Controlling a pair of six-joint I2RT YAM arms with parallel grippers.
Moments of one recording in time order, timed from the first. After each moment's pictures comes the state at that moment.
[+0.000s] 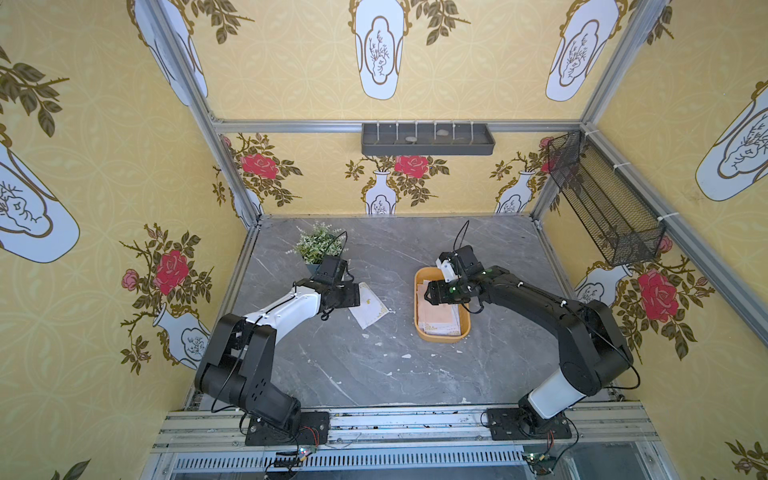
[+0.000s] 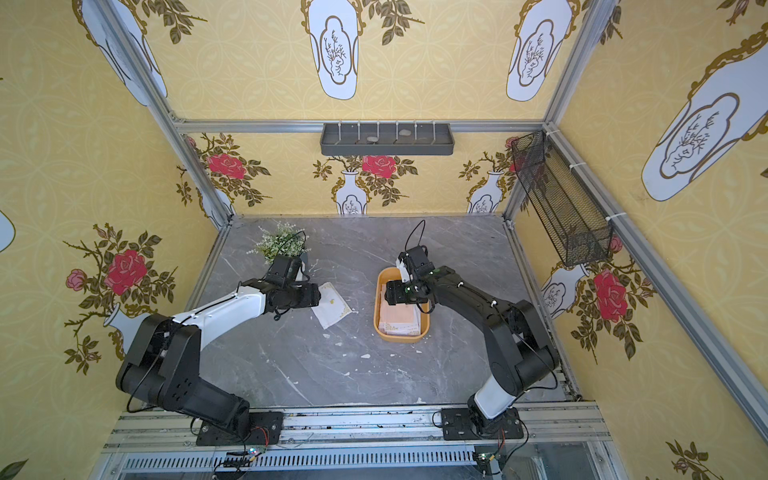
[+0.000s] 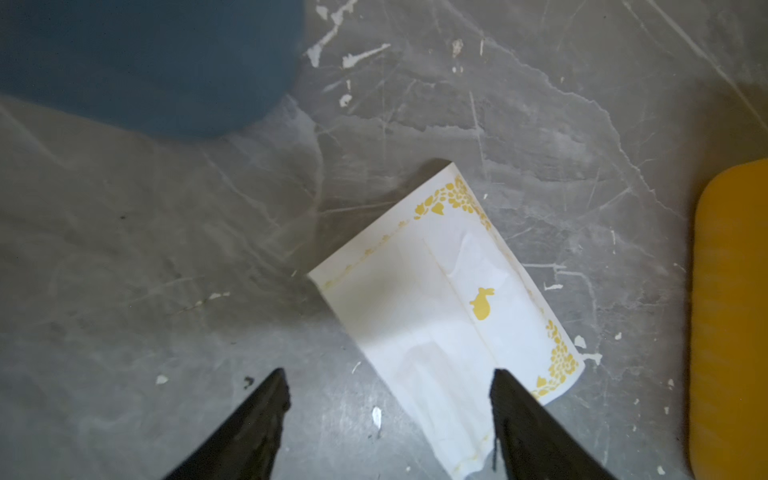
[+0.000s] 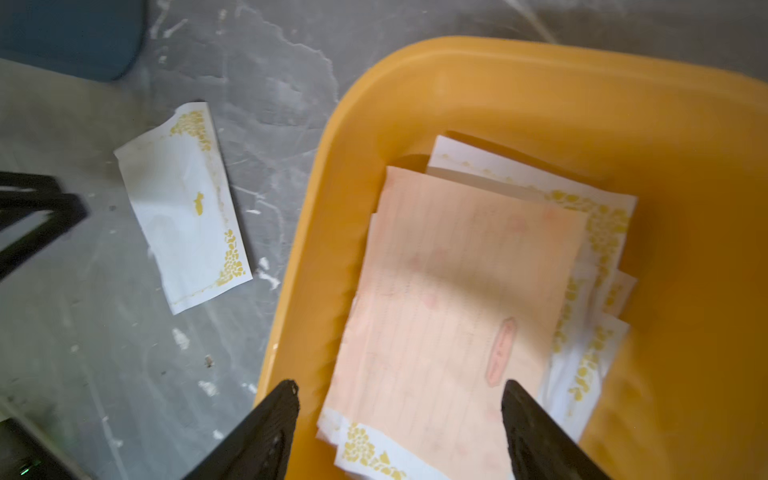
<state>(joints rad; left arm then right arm) -0.38 1.52 0.88 -0.39 -0.01 -0.40 0.59 1.63 1.07 -0.51 -0.16 0.34</state>
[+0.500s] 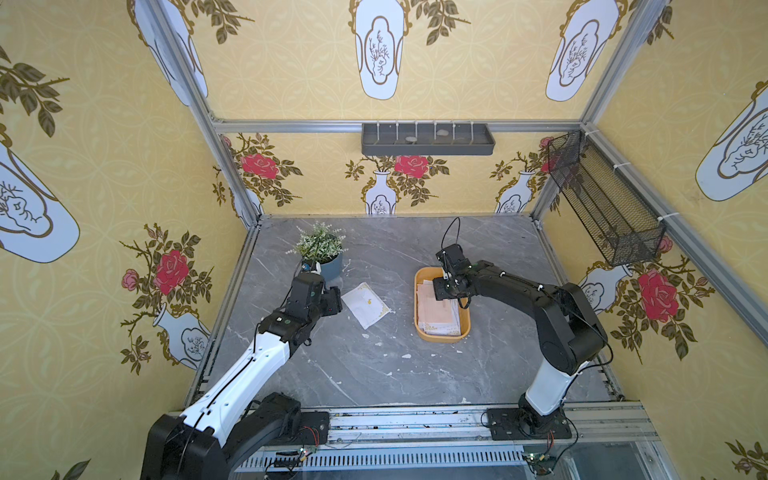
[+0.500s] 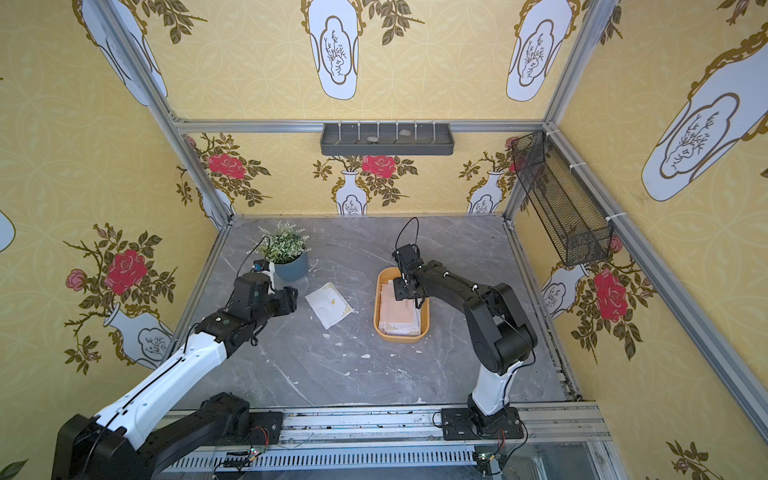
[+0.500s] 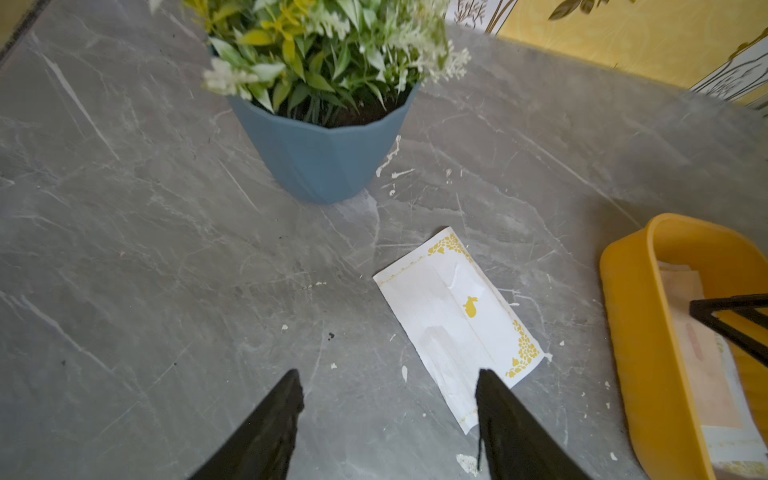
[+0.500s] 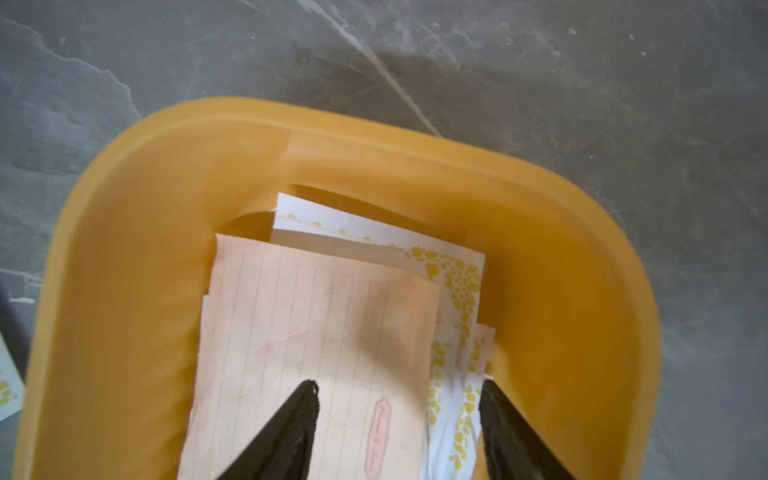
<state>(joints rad) -0.39 0.97 0.64 -0.35 -0.16 -0.43 0.57 1.78 1.15 -0.52 0.12 0.32</state>
